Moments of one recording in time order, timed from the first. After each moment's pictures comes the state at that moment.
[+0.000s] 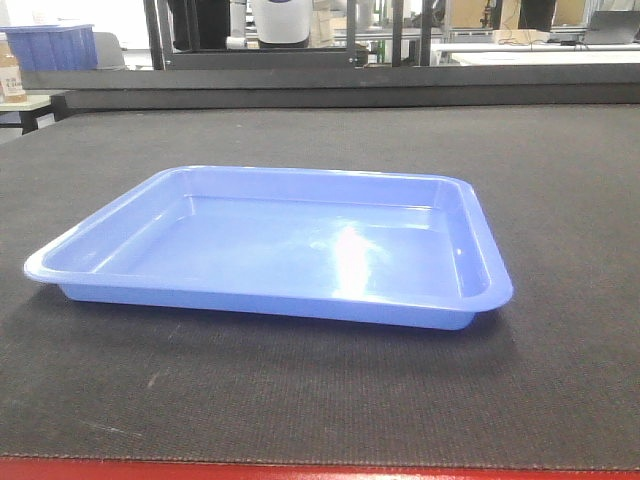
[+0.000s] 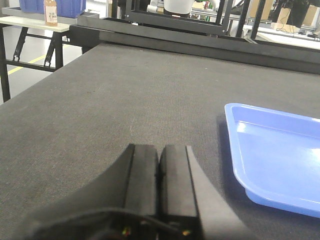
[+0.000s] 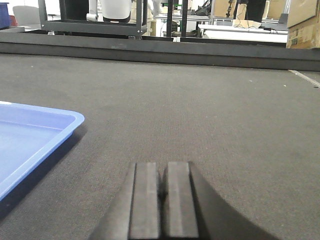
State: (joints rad) left arm -0.05 -0.01 0.03 -0.08 0.08 -0.04; right arm -0.01 -0.01 0.03 -0.02 0.04 0.04
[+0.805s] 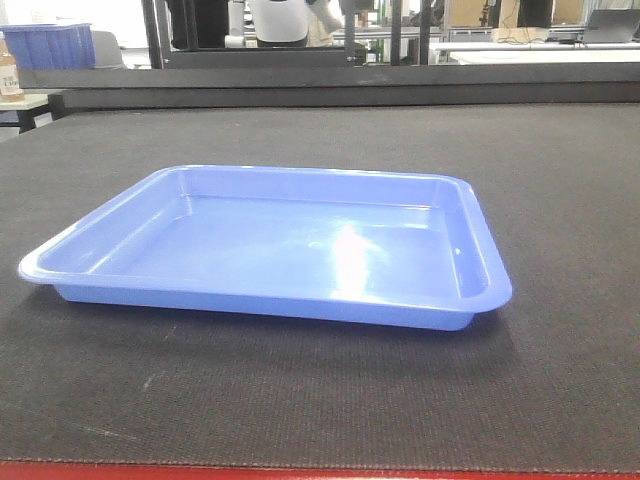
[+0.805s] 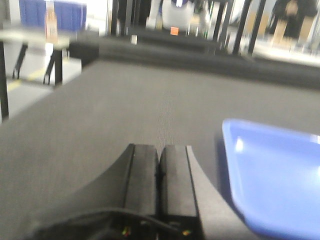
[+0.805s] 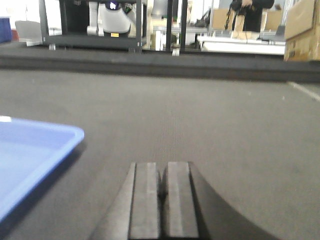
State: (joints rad) left arm -0.05 -0.01 0.03 -0.08 -0.03 -0.04; right arm -0.01 -0.01 0.00 -0.01 0.00 0.04
